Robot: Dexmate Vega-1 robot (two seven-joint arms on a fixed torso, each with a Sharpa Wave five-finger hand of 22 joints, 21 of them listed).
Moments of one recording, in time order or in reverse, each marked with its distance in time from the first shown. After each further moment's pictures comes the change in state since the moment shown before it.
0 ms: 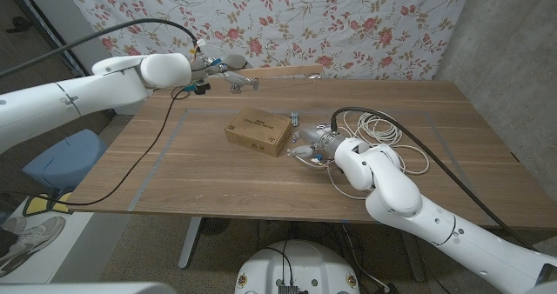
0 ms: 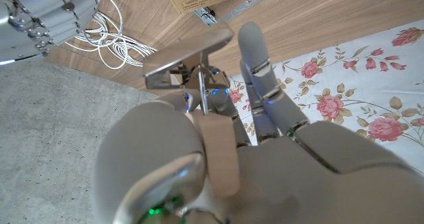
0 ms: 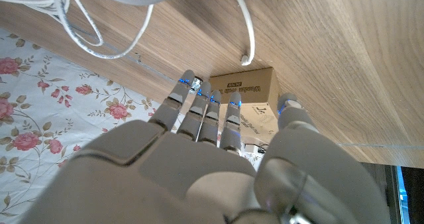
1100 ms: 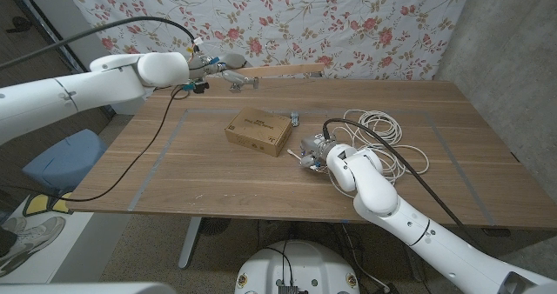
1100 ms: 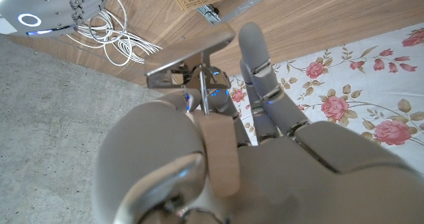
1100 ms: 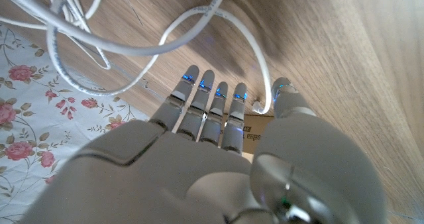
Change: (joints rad) left arm -0.082 -0.002 0.097 0.057 -0.047 -0.076 0.013; left_hand 0.007 0.007 -0.014 0.000 0.001 -0.009 0.002 -0.001 -0.014 0.000 0.000 0.015 0.001 0.000 0.000 -0.004 0.004 0.000 0.000 0.025 -0.024; right arm -0.041 0.146 0.060 0.190 -0.223 0.141 0.091; right_hand 0.252 -0.024 0.002 -0.015 0.050 0.170 -0.058 0.045 0.000 0.152 -0.055 0.047 0.008 0.143 -0.004 0.097 0.066 0.098 -0.062 0.032 0.000
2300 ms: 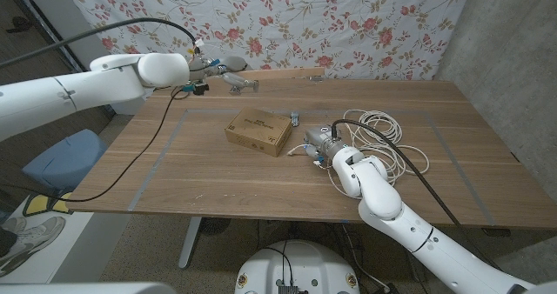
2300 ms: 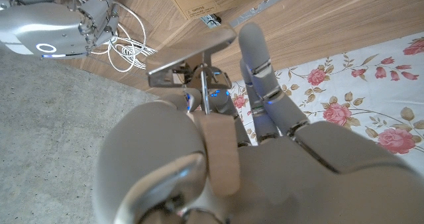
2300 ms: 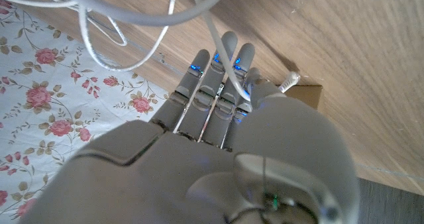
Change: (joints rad) left arm -0.033 0.009 0.046 -0.017 -0.010 0.016 -0.012; left_hand 0.005 0.005 -0.007 0.004 -0.004 -0.011 0.004 0.010 -0.010 -0.002 -0.002 0.014 -0.002 0.000 0.000 0.004 0.000 0.000 0.000 0.026 -0.016; right arm -0.082 0.013 0.092 0.023 0.084 0.002 -0.318; right_hand 0.257 0.178 -0.007 0.191 0.070 0.285 0.040 -0.032 0.011 0.600 -0.035 0.155 -0.004 0.568 -0.109 0.104 0.148 0.136 -0.054 0.257 0.093
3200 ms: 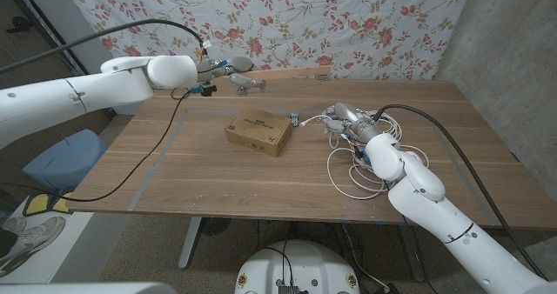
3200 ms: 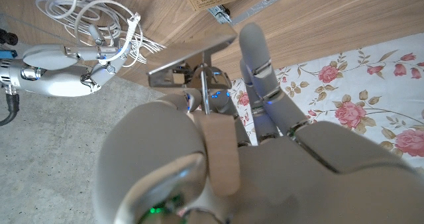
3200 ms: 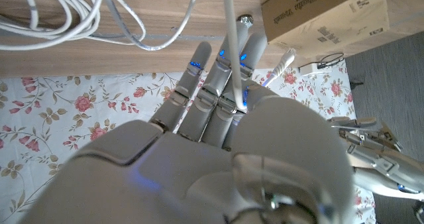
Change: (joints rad) left arm 0.006 -0.039 0.007 -0.010 -0.006 0.023 0.034; left_hand 0.000 0.000 0.000 0.000 -0.001 -0.007 -0.004 0.007 0.000 -0.010 0.000 0.019 0.009 0.000 0.000 0.004 0.006 0.000 0.000 0.016 0.001; right arm -0.081 -0.068 0.269 -0.086 0.689 0.042 -0.346; right_hand 0.022 0.011 0.060 0.049 -0.012 -0.045 0.045 0.029 0.116 0.148 0.025 0.175 0.164 0.142 -0.053 0.041 0.170 0.012 -0.005 0.186 0.058
